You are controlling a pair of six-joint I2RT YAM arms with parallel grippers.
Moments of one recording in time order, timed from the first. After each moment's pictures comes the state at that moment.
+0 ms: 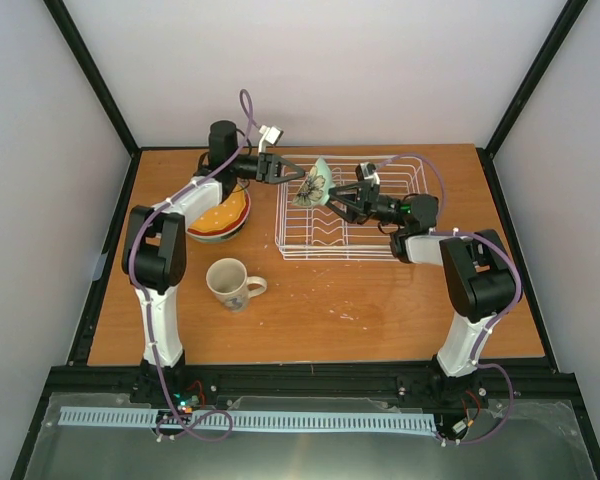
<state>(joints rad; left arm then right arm) -0.26 2.06 1.57 0.32 1.45 -0.71 0.27 1.82 0.88 1.50 -1.17 1.73</state>
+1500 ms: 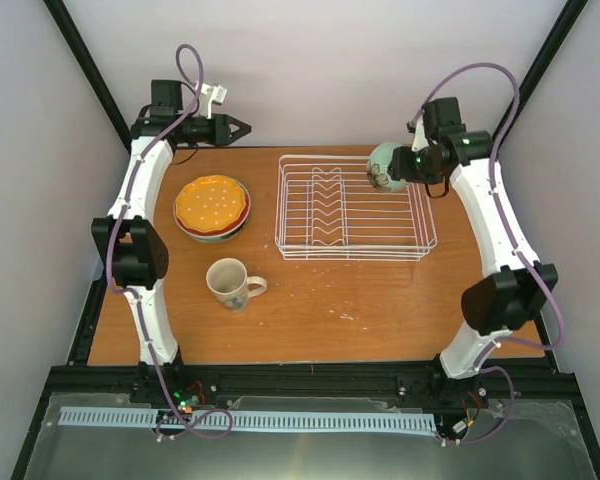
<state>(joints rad) -0.03 2.05 2.11 -0.71 0.95 0.00 0.18 1.68 1.84 -1.09 -0.17 0.21</state>
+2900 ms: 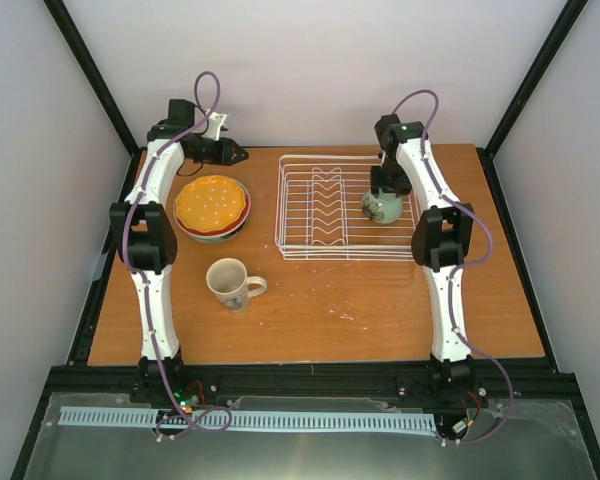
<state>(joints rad) -0.01 2.27 2.20 -0.88 0.77 0.13 0.21 2.45 2.46 -1.44 0.04 0.21</state>
